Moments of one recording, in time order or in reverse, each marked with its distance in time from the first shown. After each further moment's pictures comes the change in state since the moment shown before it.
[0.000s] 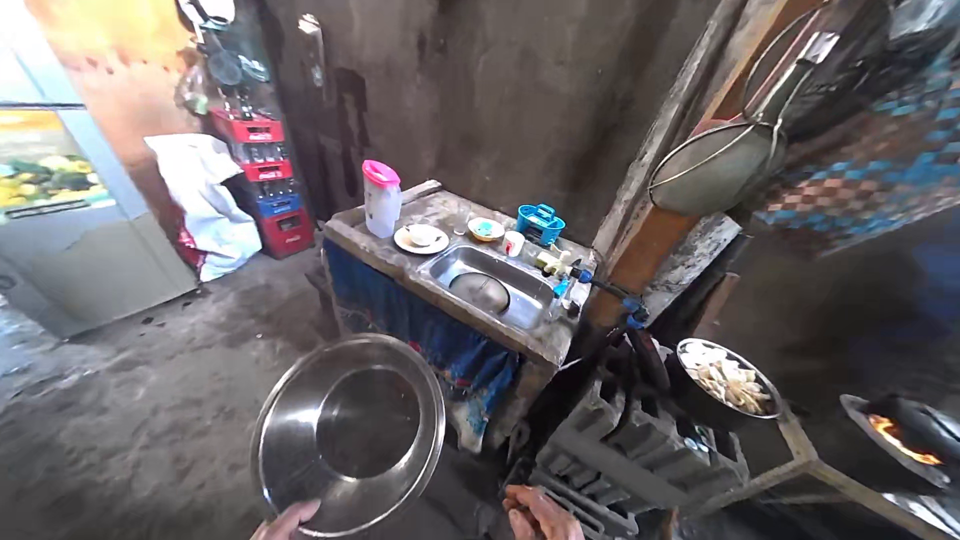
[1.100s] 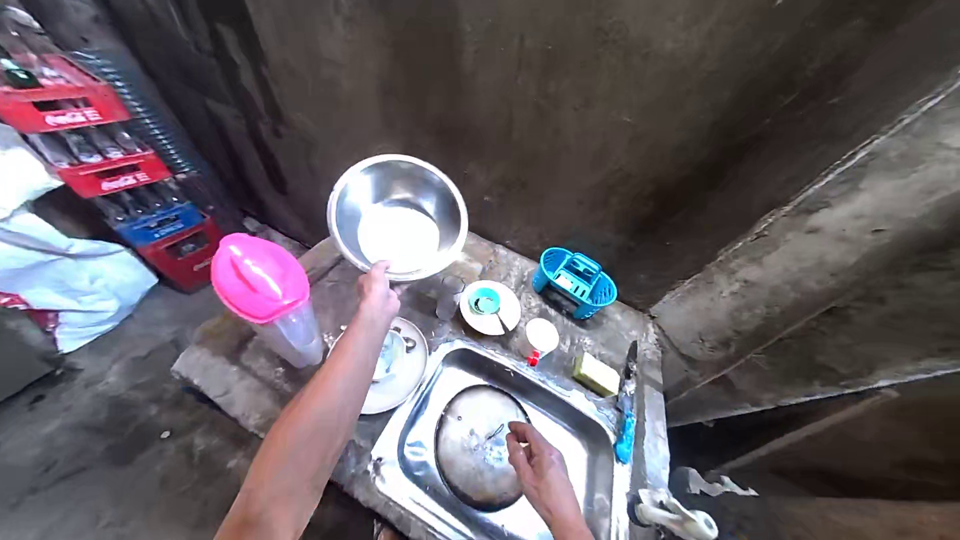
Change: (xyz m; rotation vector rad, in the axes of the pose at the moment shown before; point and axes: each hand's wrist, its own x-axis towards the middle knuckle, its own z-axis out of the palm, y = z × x) left_hand 0.672 0.265 0.637 -0.150 0.004 0.095; right_hand 0.654 0.119 -0.033 -0.022 0.007 0.438
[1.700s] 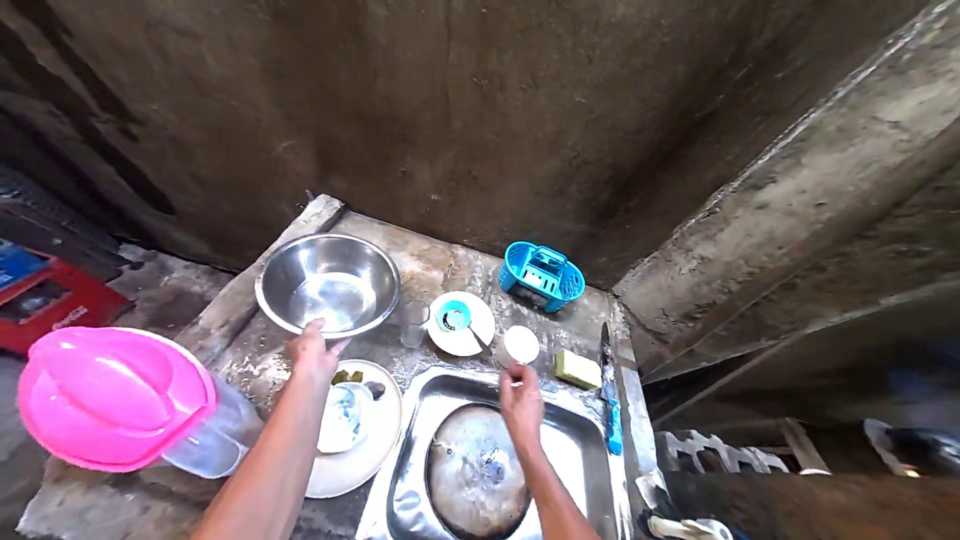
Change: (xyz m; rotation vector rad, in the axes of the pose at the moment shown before) left_hand 0.101 -0.031 -0.030 0.206 0.133 -0.160; right_hand 0.154 -0.024 0.014 -0.021 0.480 0.269
